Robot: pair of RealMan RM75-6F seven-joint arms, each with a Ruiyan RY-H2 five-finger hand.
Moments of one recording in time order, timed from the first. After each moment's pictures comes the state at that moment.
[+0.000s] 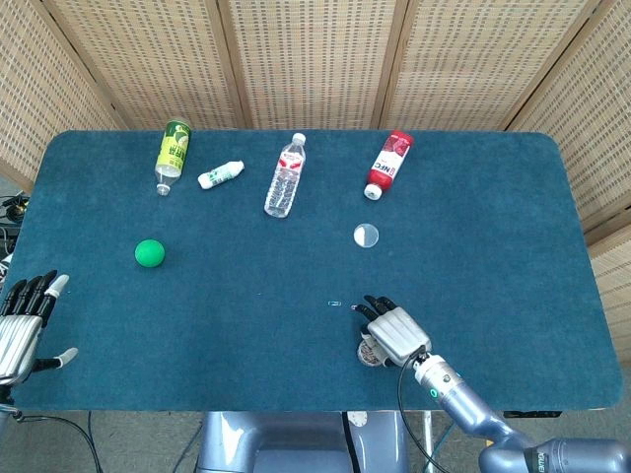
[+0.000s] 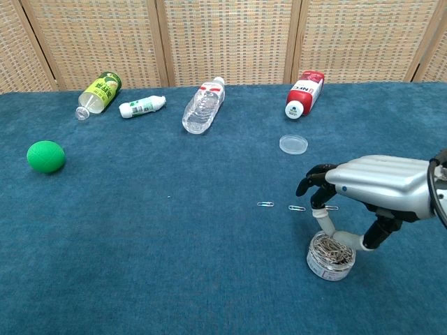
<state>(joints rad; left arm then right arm) -0.12 -1.08 -0.01 -1.65 1.47 1.40 0.10 0.67 -1.40 -0.02 -1.79 -1.17 0.96 -0.55</state>
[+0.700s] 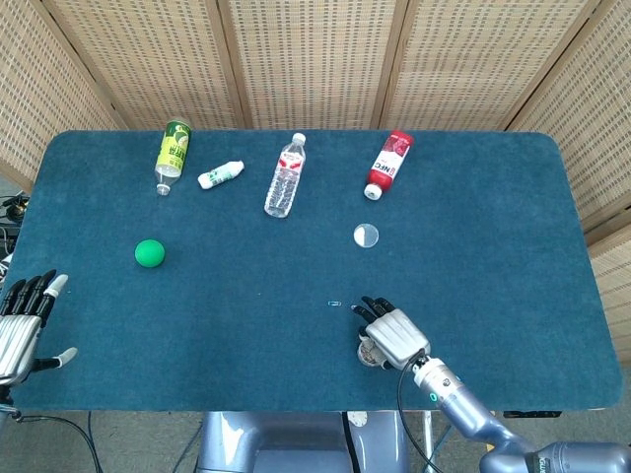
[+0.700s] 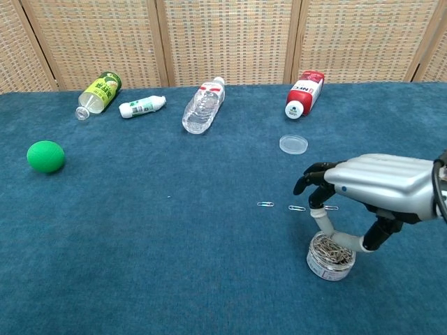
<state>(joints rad) -0.12 -1.08 -0.01 -1.65 1.47 1.40 0.09 0.65 -1.40 -0.02 -1.80 -1.21 0.99 -0.55</state>
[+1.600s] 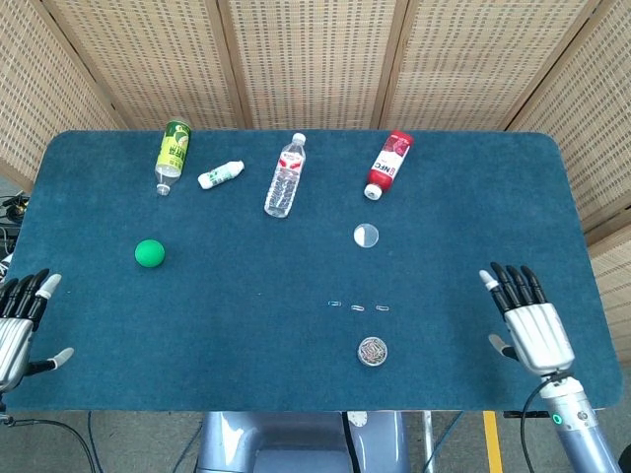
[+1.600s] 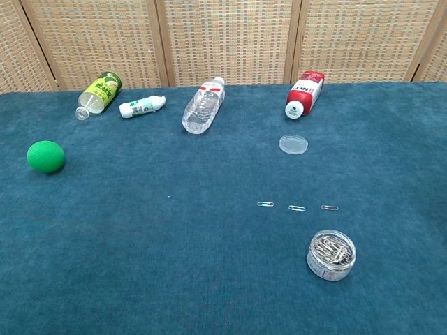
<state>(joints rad) -0.09 -1.07 0.00 -1.66 1.53 1.48 0.07 0.30 -1.21 -0.09 -1.53 -1.50 1.53 -0.23</state>
